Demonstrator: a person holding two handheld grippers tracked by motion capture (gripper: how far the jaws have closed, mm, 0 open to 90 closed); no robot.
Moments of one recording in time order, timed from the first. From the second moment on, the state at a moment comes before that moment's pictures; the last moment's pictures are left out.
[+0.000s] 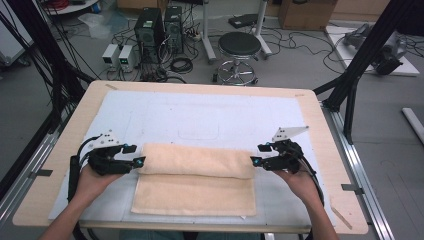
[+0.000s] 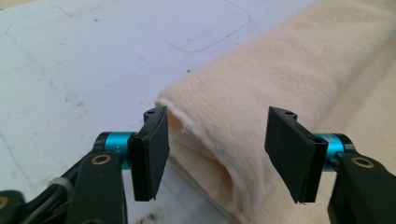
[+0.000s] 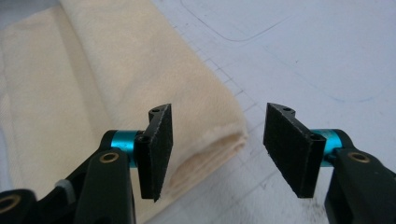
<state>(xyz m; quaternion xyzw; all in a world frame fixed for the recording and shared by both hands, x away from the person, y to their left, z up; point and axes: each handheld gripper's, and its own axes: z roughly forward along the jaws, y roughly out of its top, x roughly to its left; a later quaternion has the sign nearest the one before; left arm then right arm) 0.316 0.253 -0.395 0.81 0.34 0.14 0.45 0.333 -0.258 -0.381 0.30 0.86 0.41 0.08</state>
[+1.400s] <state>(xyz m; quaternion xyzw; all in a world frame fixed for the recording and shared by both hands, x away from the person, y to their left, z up) 0.241 0.273 -0.392 0.83 0.23 0.10 0.50 0.265 -0.245 -0.361 0.18 0.88 0.44 0.07</state>
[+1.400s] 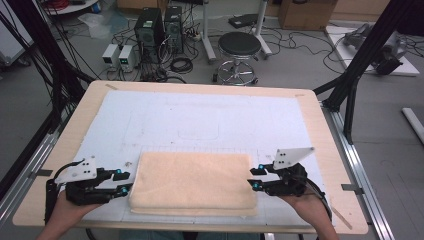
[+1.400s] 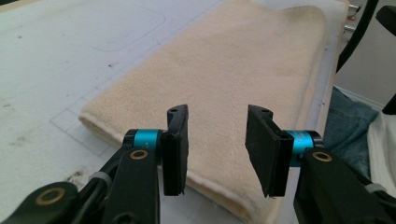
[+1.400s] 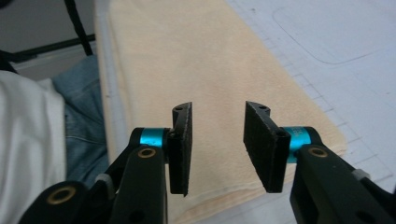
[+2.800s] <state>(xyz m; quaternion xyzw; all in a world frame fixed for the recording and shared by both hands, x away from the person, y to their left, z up) 0.374 0.232 -0.402 0.78 0.39 0.18 0.45 0.379 -0.224 -0.388 0.28 0.88 0.38 0.11</state>
